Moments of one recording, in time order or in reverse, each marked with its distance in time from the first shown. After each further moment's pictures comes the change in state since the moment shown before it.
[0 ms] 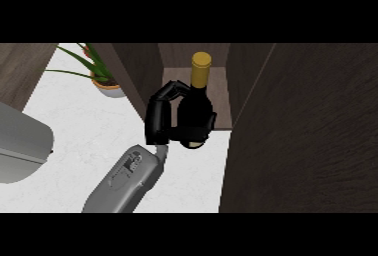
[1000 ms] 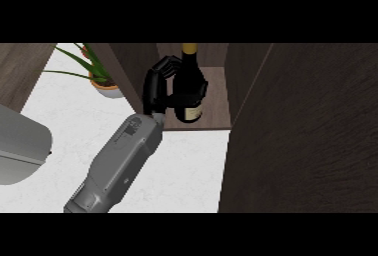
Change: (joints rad) left arm -0.255 0.001 0.175 0.375 0.095 -0.122 -0.062; right arm 0.002 0.010 -0.016 0.010 -0.007 0.009 -0.021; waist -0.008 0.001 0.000
